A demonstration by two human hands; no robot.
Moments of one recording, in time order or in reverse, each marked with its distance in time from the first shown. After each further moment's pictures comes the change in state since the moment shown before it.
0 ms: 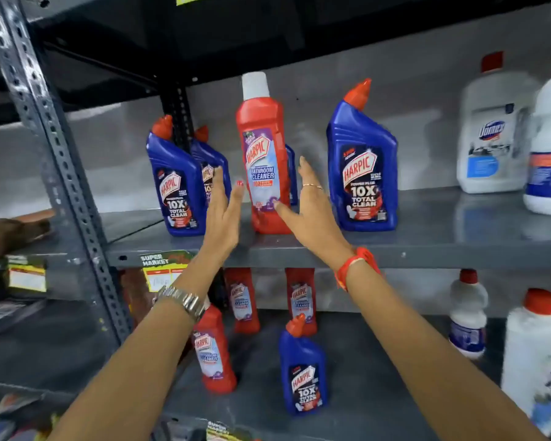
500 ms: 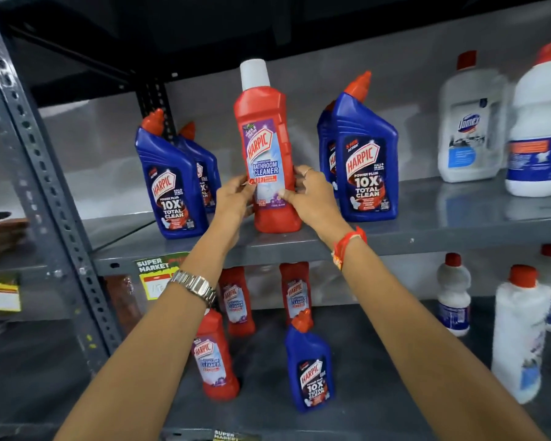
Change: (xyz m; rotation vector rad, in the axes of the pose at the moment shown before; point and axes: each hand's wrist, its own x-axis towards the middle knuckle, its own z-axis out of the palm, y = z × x) left_hand 0.025 0.008 0.006 -0.475 -0.179 -0.362; right_hand 0.022 -0.003 0.017 0.085 0.047 0.289
